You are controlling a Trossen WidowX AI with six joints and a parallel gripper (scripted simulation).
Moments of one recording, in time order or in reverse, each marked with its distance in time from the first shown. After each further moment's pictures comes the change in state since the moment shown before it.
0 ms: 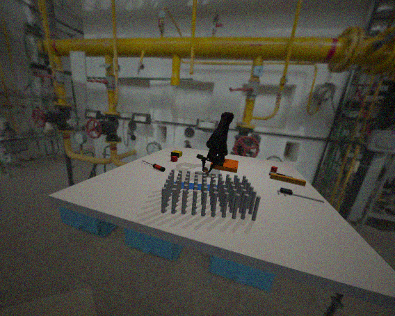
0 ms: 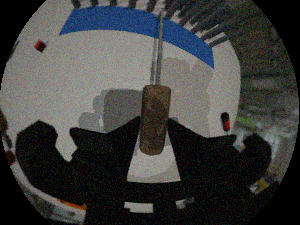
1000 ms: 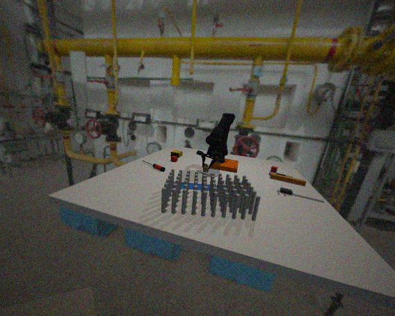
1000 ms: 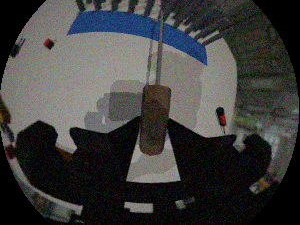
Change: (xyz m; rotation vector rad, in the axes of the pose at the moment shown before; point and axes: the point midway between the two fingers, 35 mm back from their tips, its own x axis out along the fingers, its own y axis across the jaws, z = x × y) arm -0.023 -0.008 -0.012 0.000 -0.008 -0.006
